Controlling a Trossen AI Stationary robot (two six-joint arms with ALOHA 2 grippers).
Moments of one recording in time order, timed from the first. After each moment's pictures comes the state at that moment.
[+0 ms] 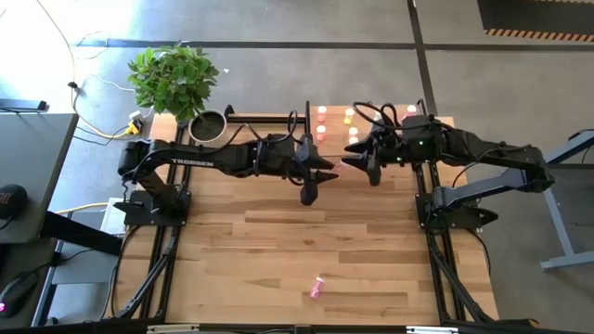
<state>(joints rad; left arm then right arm) 0.16 1.67 1.40 0.00 0.01 -0.10 -0.08 1.06 1.23 -0.51 0.03 0.42</state>
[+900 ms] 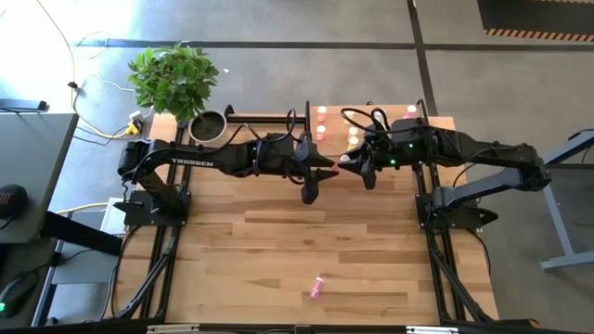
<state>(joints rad) 0.16 1.67 1.40 0.01 -0.02 -0.10 -0.08 1.10 1.23 -0.54 0.00 0.46</state>
